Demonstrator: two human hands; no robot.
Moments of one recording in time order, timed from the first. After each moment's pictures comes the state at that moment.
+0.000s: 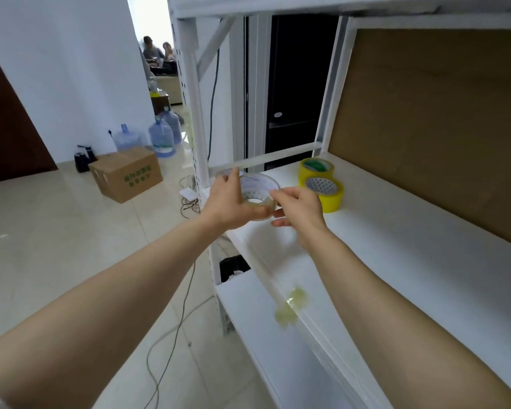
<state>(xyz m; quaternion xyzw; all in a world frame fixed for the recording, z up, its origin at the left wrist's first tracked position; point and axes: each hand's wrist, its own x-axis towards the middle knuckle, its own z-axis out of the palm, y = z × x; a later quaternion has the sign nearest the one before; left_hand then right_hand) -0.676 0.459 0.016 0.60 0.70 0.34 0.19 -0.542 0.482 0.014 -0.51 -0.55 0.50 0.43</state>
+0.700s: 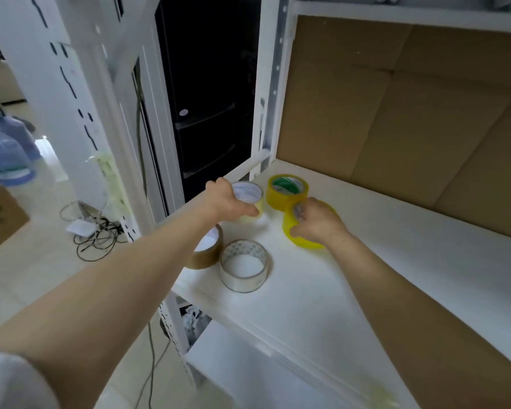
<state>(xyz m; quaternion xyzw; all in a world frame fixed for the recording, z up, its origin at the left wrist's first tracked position) -0.734 0.696 0.011 0.71 0.65 0.13 0.25 -0.556 0.645 -0.006 -0.77 -0.61 0.16 0.11</state>
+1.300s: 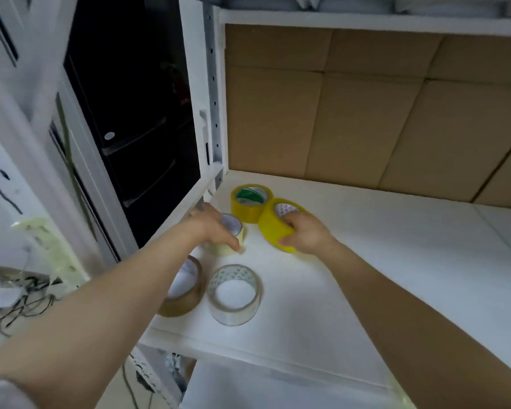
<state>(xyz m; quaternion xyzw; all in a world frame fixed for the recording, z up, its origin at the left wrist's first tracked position) -0.711 0.738 -0.003 0.80 0.56 -0.08 0.20 -0.543 0.639 -0.018 -0.80 -0.55 0.19 0.15</state>
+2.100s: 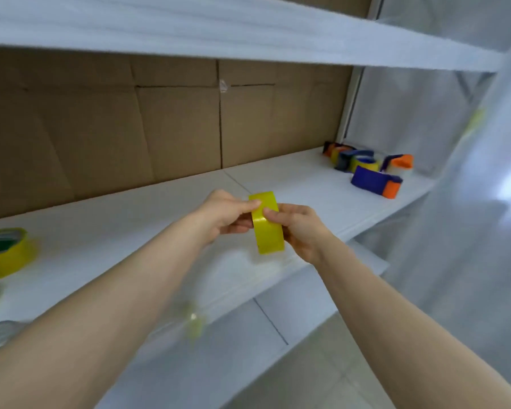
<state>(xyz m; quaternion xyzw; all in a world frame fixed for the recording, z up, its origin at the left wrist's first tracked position) -0.517 0.425 0.055 0.76 0.16 -0.01 0.63 -0.487 0.278 0.026 -0.66 -0.10 0.19 0.72</state>
